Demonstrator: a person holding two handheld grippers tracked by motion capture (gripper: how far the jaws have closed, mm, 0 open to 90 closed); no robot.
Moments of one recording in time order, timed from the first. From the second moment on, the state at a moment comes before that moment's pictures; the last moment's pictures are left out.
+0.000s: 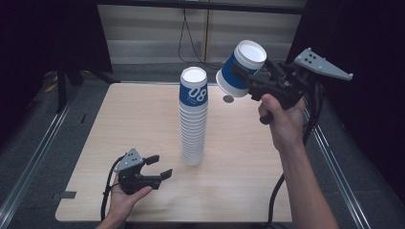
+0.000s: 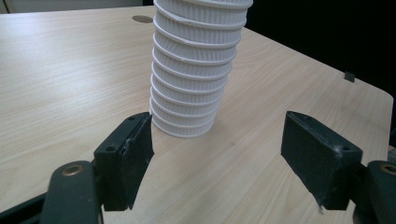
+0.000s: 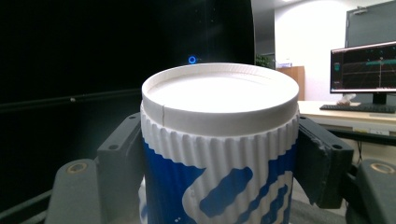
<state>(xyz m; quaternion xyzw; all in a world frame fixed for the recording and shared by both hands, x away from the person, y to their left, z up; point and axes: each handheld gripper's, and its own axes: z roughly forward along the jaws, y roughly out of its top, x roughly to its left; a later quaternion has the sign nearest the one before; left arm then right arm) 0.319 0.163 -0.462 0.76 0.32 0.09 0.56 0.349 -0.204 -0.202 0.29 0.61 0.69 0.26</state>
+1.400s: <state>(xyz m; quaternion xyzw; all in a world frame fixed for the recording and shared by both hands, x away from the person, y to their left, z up) 0.318 0.106 -0.399 0.74 0.23 0.07 0.63 0.314 -0.169 -0.369 0.32 0.64 0.67 0.19</state>
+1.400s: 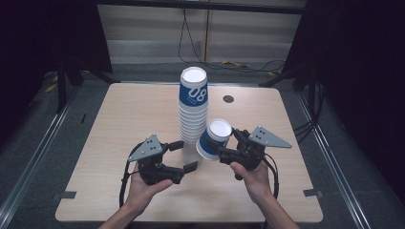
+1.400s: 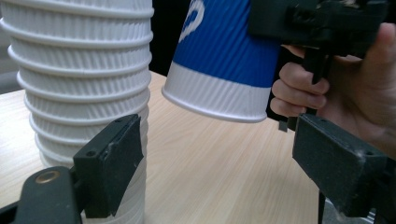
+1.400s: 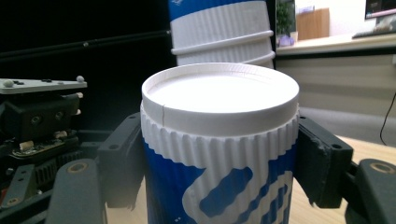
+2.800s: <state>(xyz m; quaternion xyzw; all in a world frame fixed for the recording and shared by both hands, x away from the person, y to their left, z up) 0.317 0.097 -0.420 0.77 0.24 0.10 0.59 0.308 -0.148 -0.403 0.27 0.58 0.75 0.17</state>
